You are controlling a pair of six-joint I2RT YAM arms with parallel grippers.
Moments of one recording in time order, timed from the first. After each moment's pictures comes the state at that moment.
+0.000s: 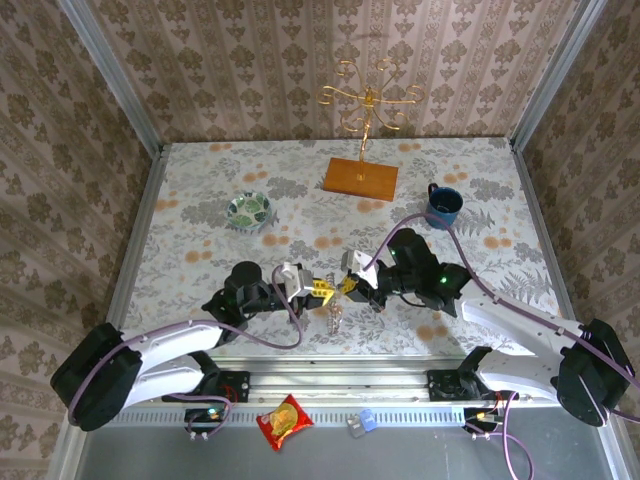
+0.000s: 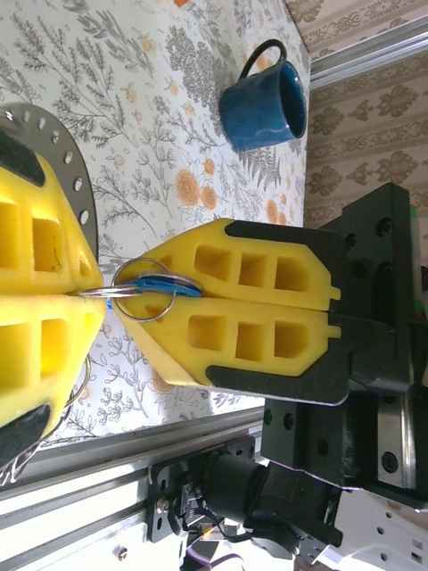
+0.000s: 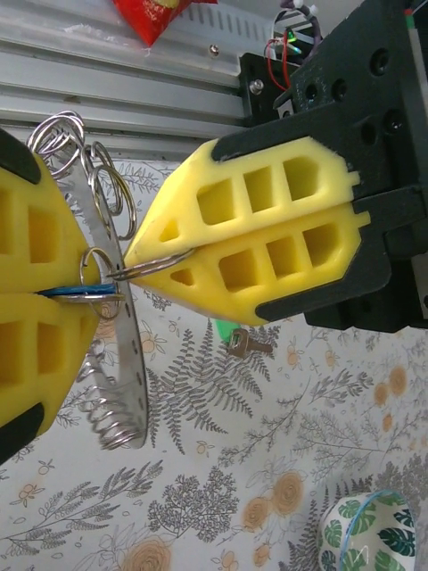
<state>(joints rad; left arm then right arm) -0.81 1.09 0.29 0.64 0.67 0.13 0.69 1.13 0.72 -0.23 -0.56 -0.37</state>
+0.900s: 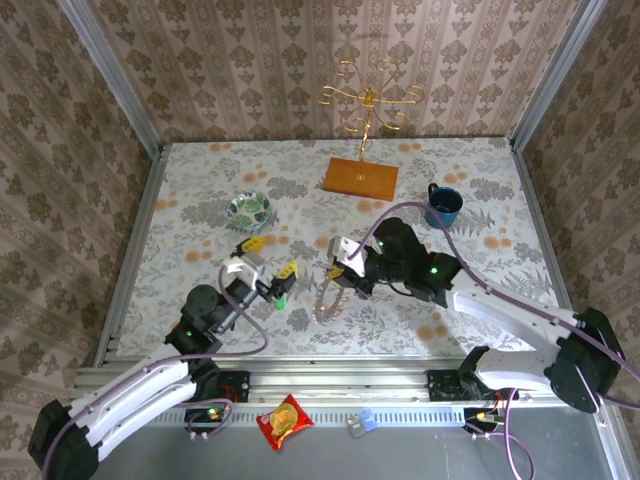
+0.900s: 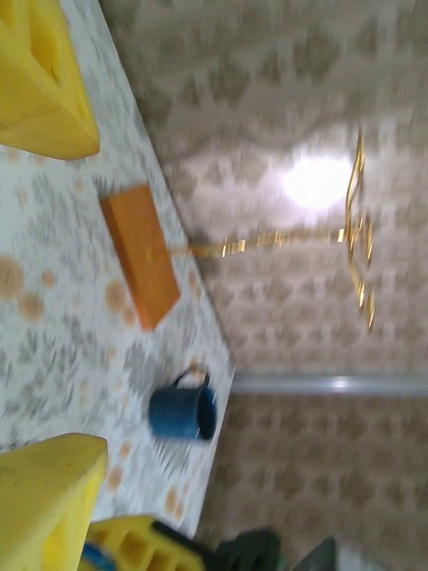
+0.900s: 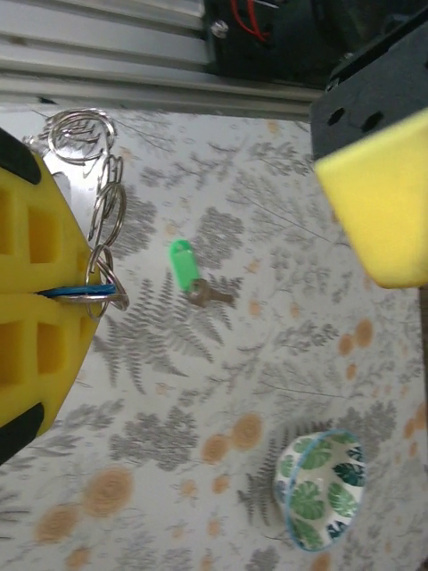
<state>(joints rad) -0.78 0.52 0.19 0.47 -0.07 0.06 0.76 1.23 0.86 -0.19 -0.41 -0.36</state>
